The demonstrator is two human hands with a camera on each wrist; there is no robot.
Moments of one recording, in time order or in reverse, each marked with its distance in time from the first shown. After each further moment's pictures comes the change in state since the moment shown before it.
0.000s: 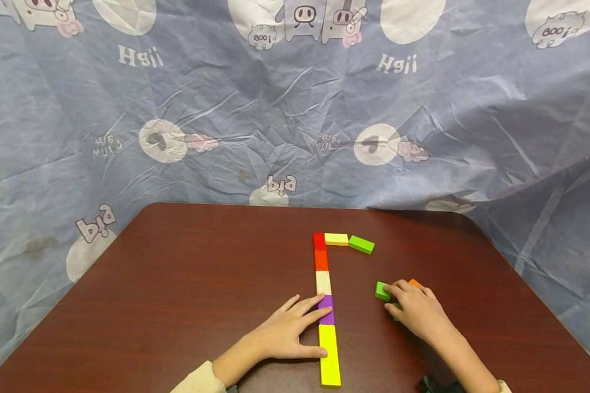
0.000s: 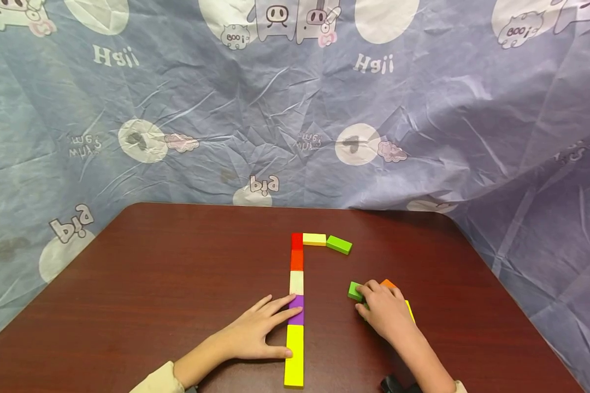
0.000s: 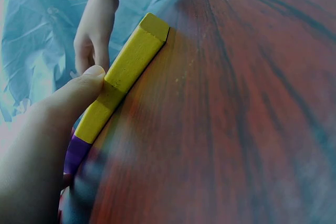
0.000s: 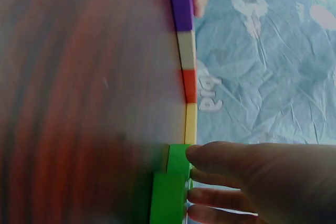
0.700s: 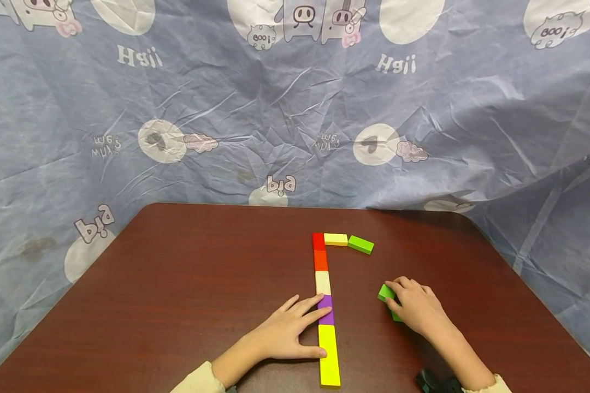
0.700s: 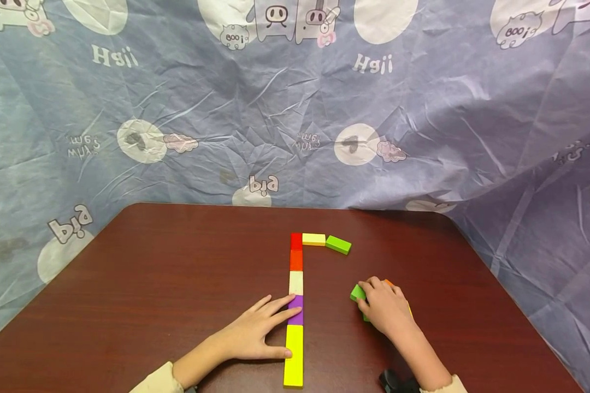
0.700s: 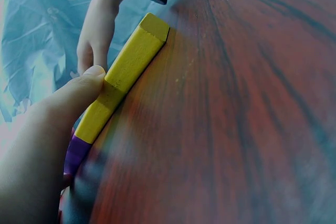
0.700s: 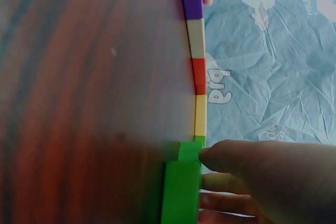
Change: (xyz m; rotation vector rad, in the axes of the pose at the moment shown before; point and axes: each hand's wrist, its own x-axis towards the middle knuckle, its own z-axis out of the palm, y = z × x) left_hand -0.001 -0.001 0.001 0.013 0.012 0.008; right_hand 0.007 0.008 0.006 -0.009 -0.027 0.046
